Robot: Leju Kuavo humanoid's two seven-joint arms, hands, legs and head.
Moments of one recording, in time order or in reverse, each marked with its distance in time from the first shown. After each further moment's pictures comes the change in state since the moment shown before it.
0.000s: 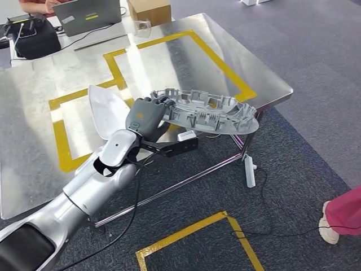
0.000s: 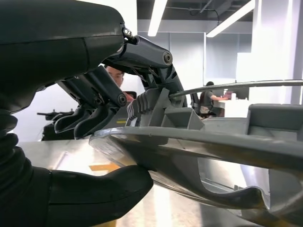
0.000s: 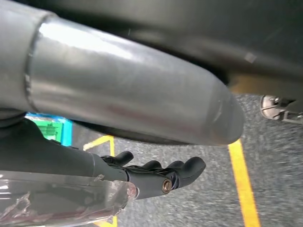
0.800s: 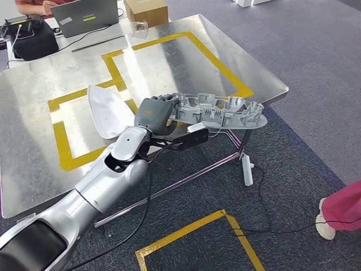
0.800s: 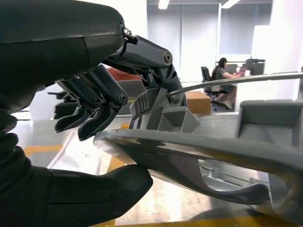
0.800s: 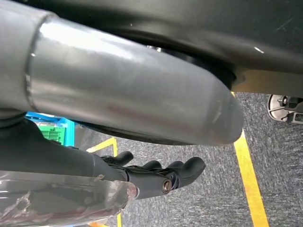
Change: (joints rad) left arm -0.041 -0.106 0.022 0.098 0.020 -0.068 0.103; right arm -0.003 0.001 -0.013 0.000 0.013 0.003 0.003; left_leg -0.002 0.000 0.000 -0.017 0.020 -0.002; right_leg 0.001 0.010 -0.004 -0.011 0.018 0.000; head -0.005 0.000
